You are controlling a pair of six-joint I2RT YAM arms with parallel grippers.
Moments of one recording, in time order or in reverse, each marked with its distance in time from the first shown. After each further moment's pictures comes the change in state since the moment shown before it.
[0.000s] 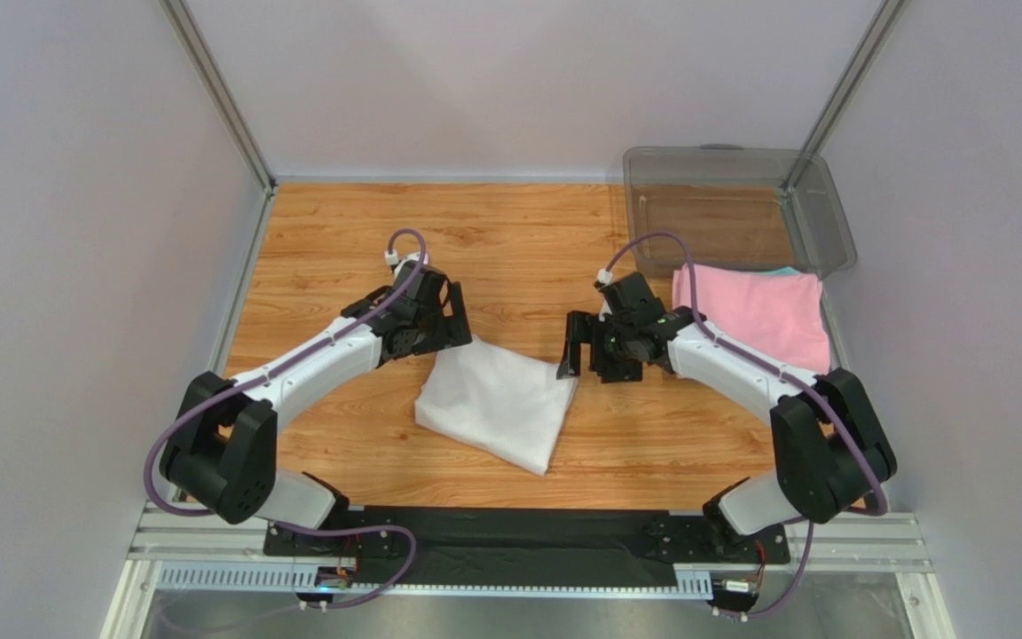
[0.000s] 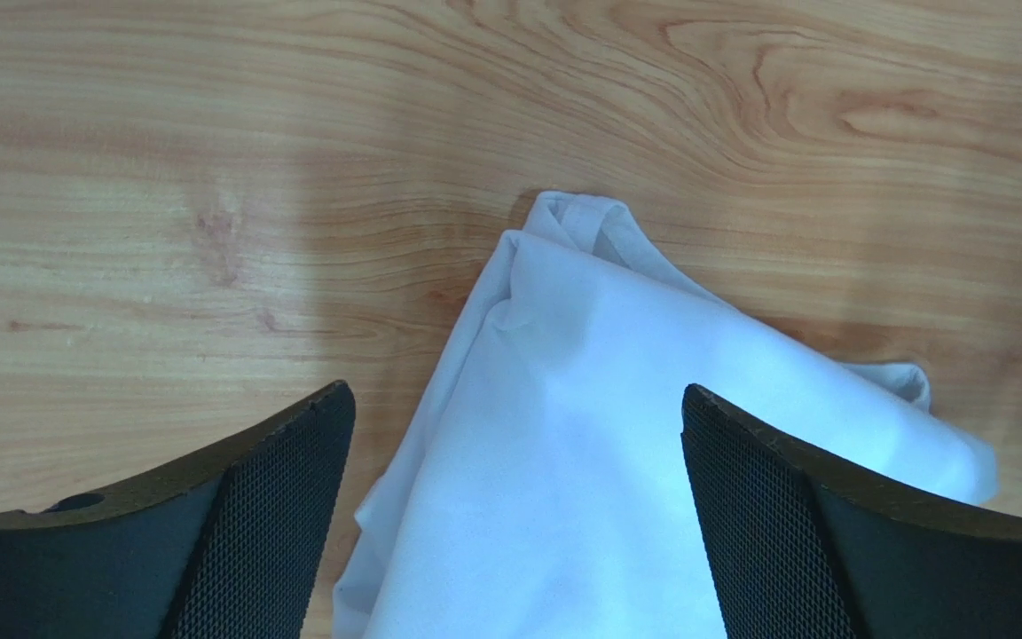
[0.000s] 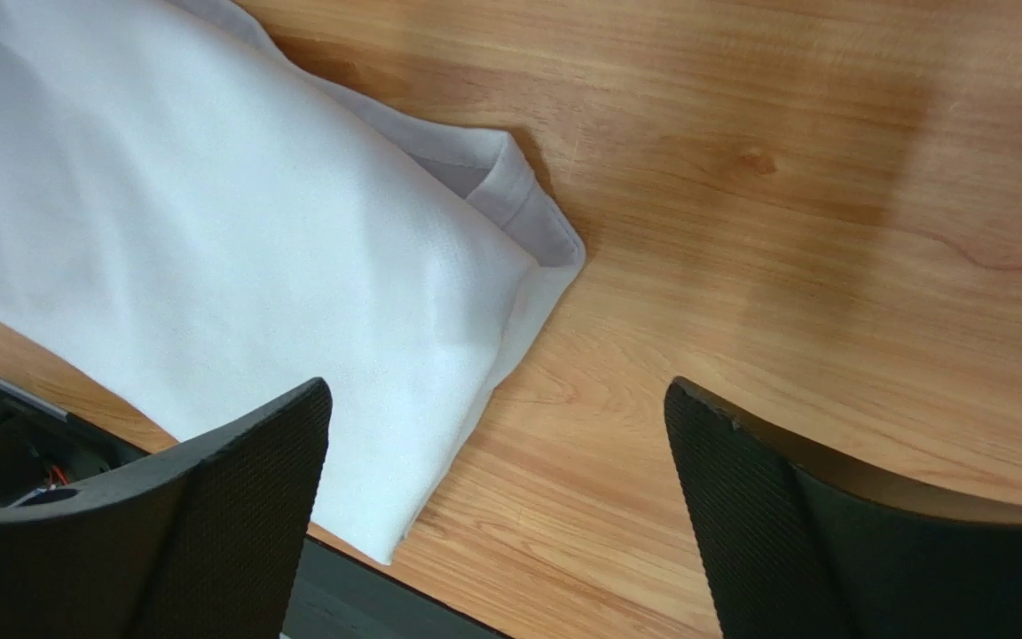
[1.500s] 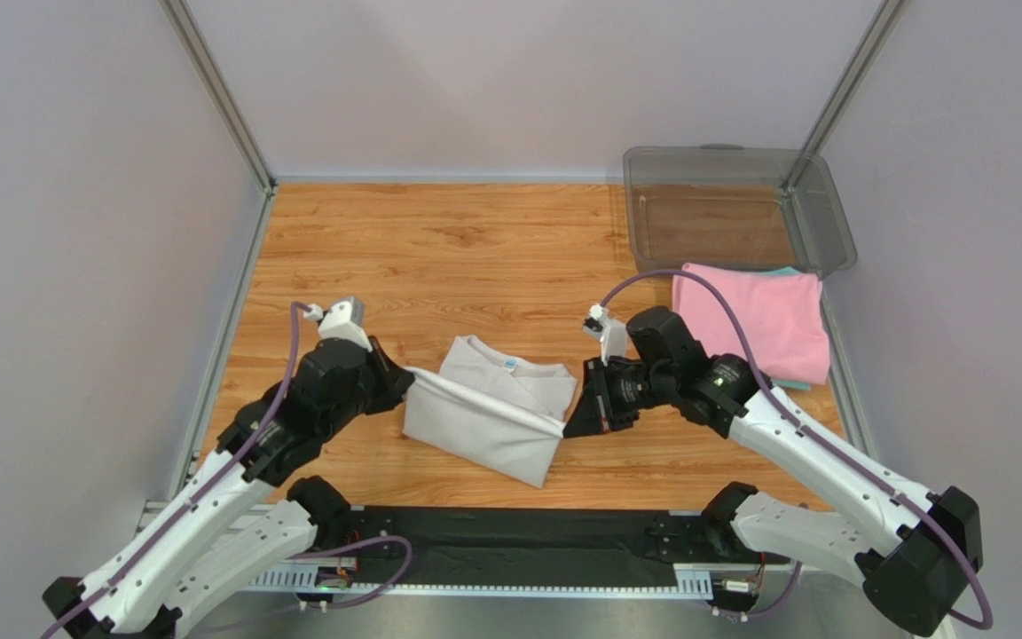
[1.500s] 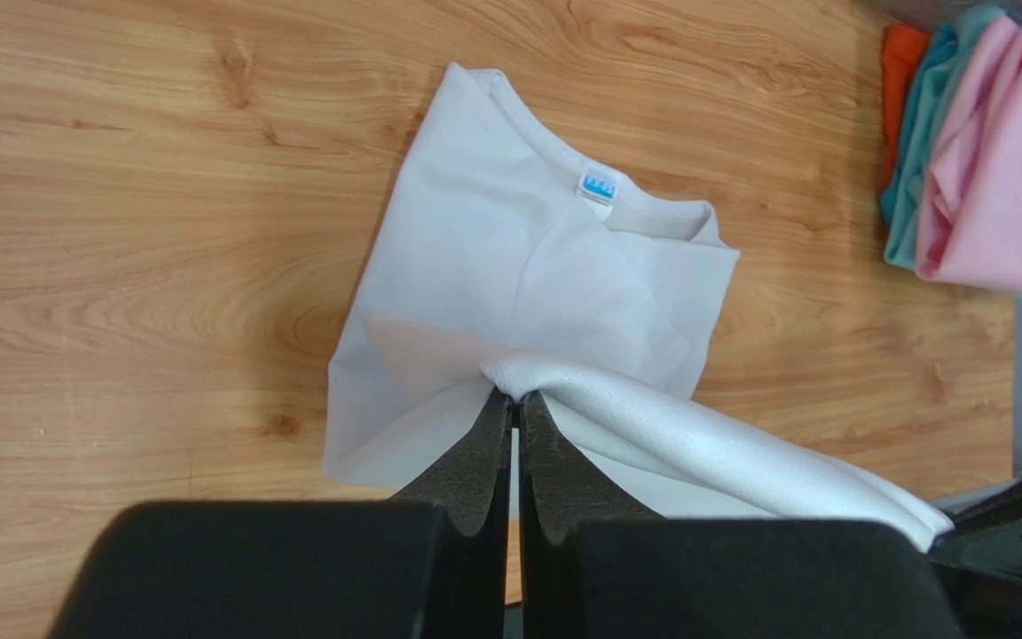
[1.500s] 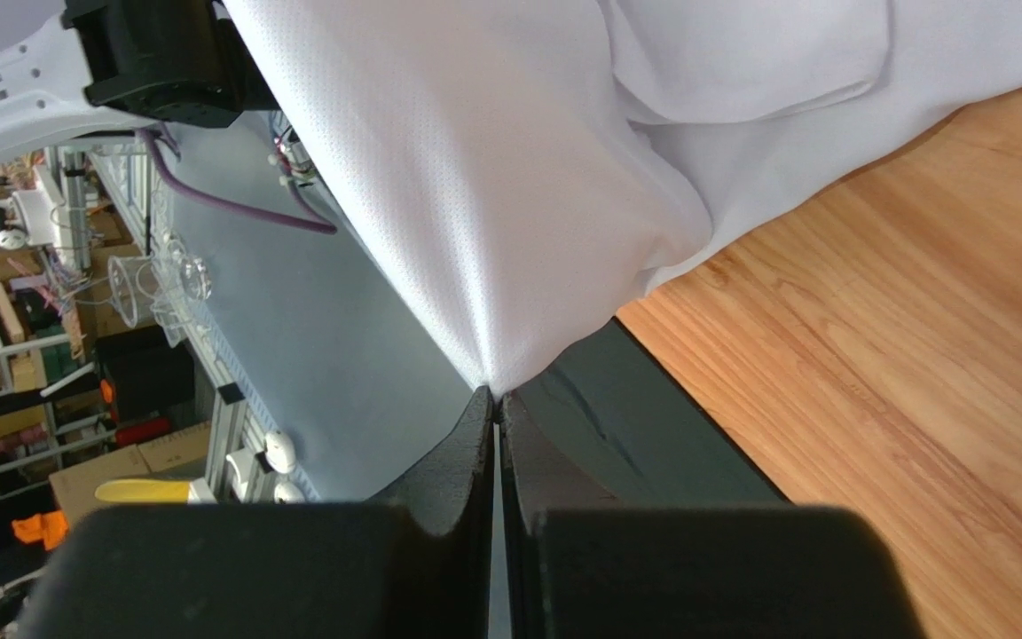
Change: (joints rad) left arm -0.146 -0.844 -0.213 -0.291 -0.032 -0.139; right arm 0.194 -0.481 -0.093 -0.169 -0.360 0.014
